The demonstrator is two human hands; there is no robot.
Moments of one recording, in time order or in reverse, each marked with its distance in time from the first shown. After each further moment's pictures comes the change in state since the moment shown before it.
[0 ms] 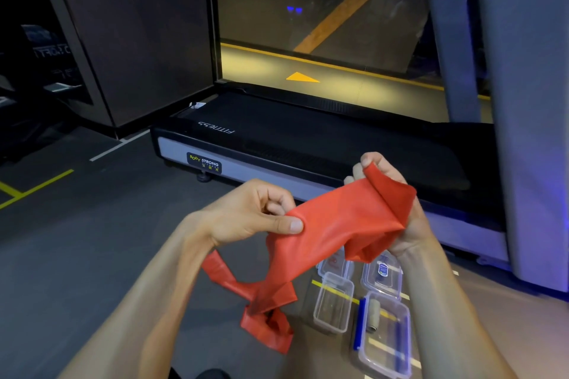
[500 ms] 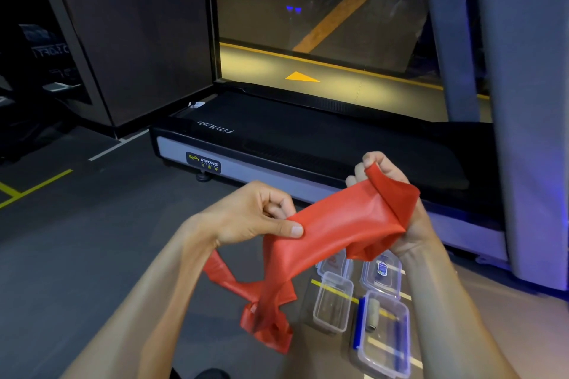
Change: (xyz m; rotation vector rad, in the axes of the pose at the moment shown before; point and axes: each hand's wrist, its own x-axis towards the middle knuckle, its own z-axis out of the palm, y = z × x) left_hand 0.003 -0.002 0.003 0.073 0.057 -0.076; right_hand -0.002 -0.005 0.000 -0.080 -0.029 -0.005
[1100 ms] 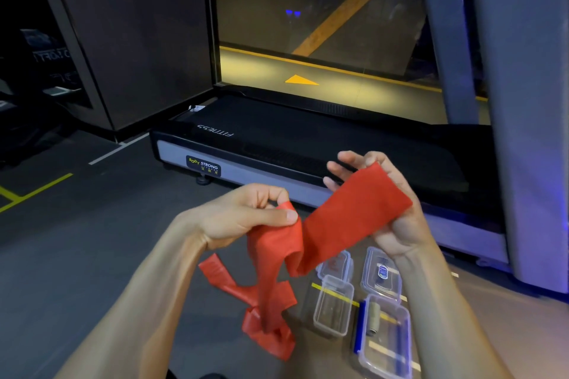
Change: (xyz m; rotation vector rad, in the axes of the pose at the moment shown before) left_hand -0.001 -0.001 -0.008 -0.215 -0.093 0.031; right_hand 0.000 0.004 0.004 0.036 0.023 -0.093
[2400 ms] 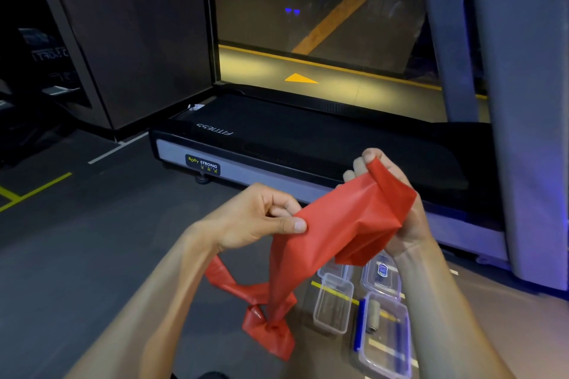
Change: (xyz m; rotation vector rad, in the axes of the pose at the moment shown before) left_hand 0.004 -0.006 0.012 0.176 0.061 0.055; right_hand 0.003 -0.004 0.003 0.121 -0.034 0.049
